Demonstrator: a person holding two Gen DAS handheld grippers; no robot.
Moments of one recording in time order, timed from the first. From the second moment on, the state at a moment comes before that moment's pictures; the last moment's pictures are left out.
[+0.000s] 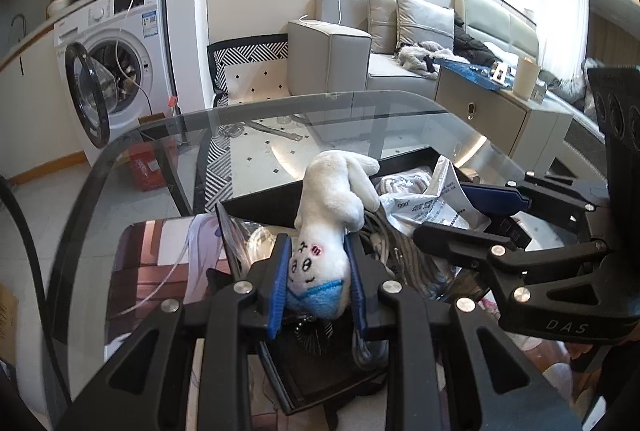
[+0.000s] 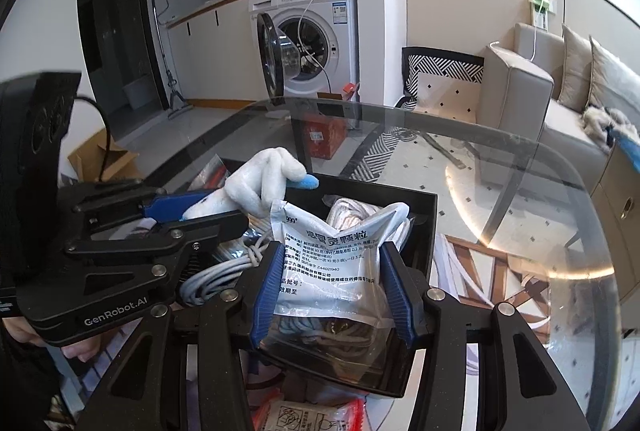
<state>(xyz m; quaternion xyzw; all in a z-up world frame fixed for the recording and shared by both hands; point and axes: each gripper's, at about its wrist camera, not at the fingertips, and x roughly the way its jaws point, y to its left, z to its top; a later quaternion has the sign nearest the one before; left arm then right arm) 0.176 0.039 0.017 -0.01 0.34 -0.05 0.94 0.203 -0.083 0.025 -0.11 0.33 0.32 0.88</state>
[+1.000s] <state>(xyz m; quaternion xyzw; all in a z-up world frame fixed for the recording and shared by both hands) 0.166 0.032 0.018 0.06 0.34 -0.07 0.94 0.188 -0.082 0.019 -0.15 0.34 0.31 0.88</state>
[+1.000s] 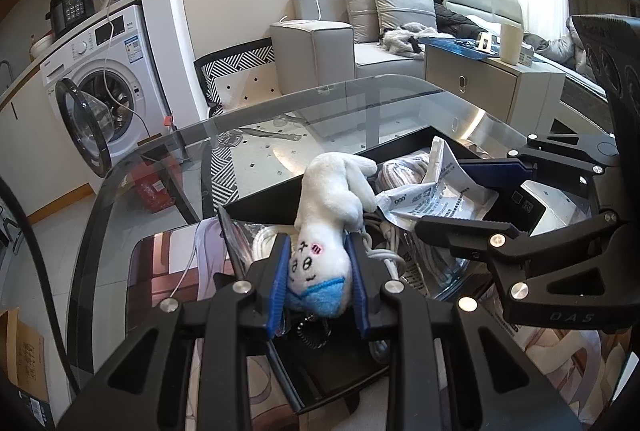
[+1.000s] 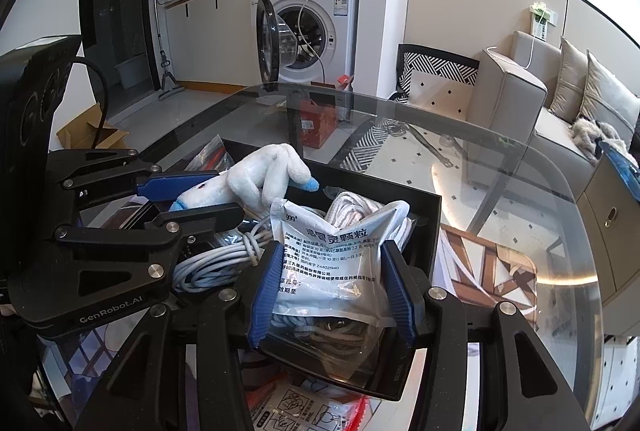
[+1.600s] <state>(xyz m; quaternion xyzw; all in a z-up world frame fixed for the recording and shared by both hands) 0.157 0.029 0.024 0.05 0.34 -0.07 0.94 0.163 -0.099 0.030 -0.17 0.29 0.32 0.88</state>
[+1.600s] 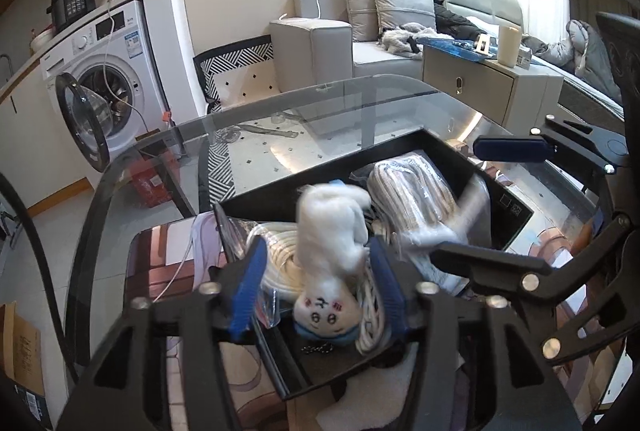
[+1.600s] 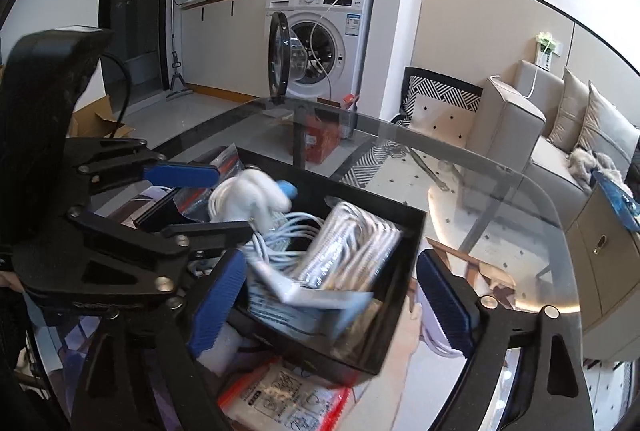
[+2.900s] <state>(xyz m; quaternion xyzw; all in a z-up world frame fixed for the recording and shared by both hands) 0.091 0.036 0.012 -0.01 0.36 -0.05 0.93 0.131 -0.145 -0.001 -0.10 0.39 0.30 0.86</state>
